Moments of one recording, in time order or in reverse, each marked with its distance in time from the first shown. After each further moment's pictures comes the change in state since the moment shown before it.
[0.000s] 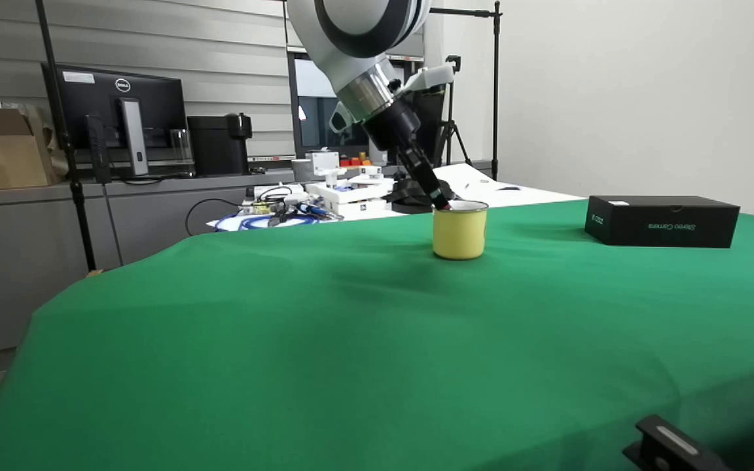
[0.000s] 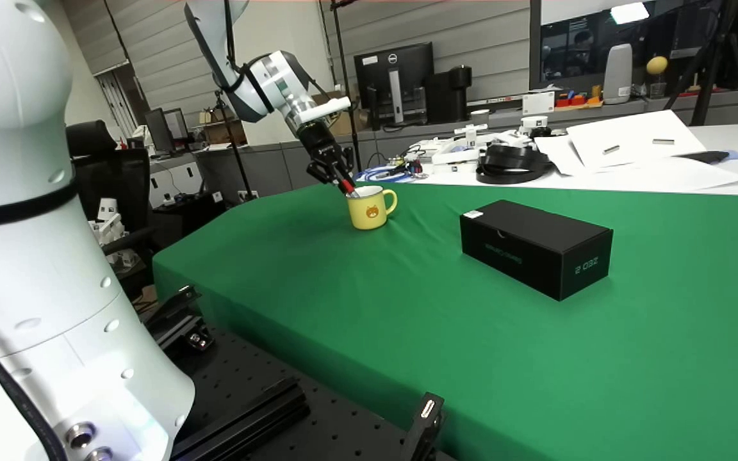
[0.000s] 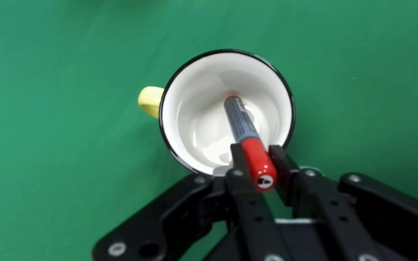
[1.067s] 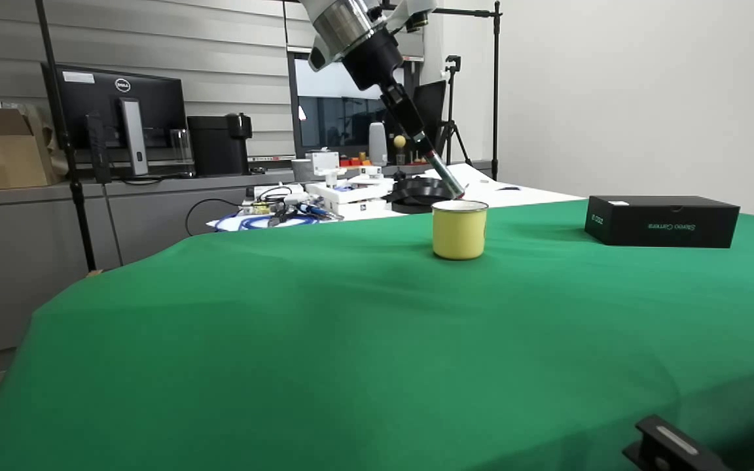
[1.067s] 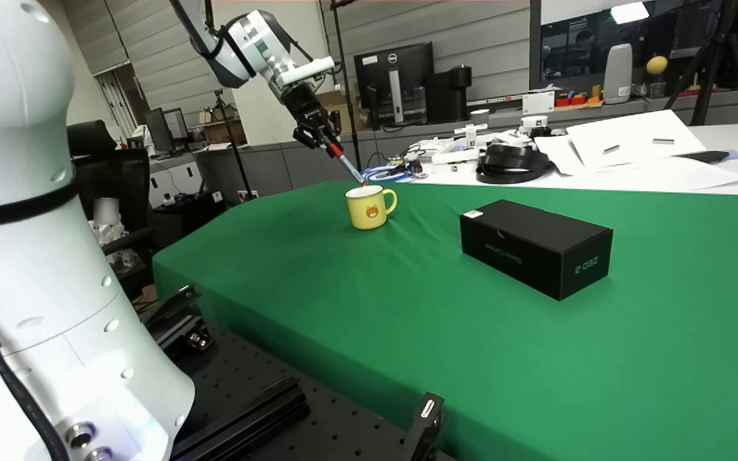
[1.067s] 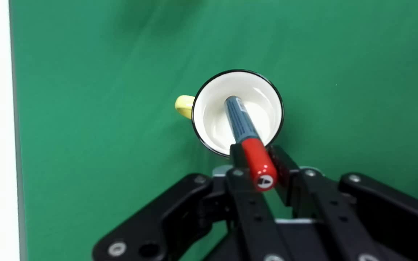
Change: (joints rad) arm 0.029 -0.106 0.028 0.050 0.006 -0.122 -0.012
